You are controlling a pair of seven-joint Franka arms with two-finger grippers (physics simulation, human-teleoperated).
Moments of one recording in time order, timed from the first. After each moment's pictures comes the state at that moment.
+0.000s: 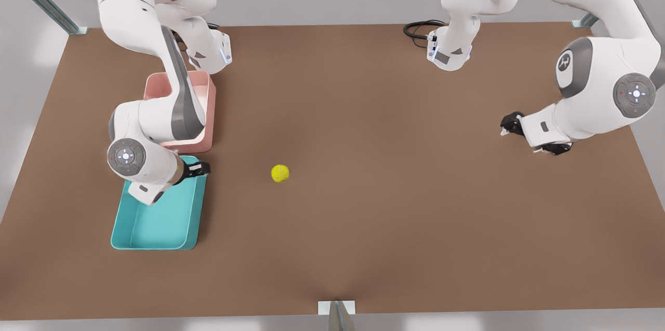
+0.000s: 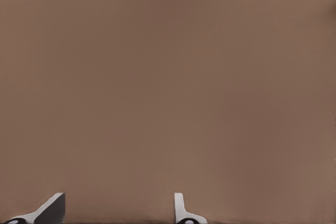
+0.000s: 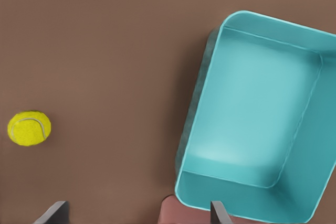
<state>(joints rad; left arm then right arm) -0.03 0.25 -0.04 -1.36 -0.01 1.41 0.43 0.28 0.43 -0.08 -1.45 0.00 1.68 -0.03</state>
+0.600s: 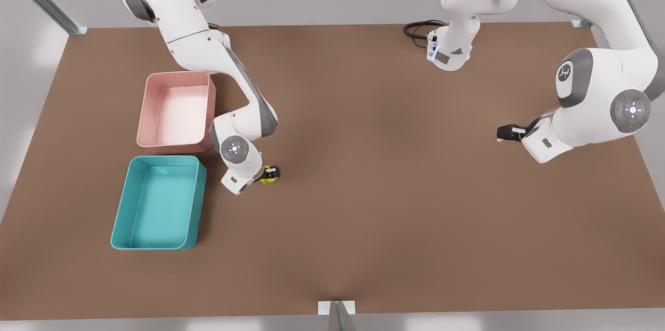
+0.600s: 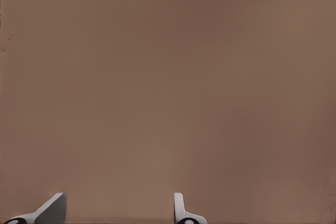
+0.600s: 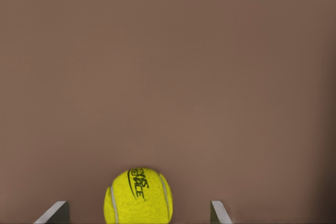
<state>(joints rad) -0.02 0.27 -0.04 -1.36 -0.03 1.38 0.08 0.52 0.52 -0.08 -1.80 0.07 2.26 0.32</state>
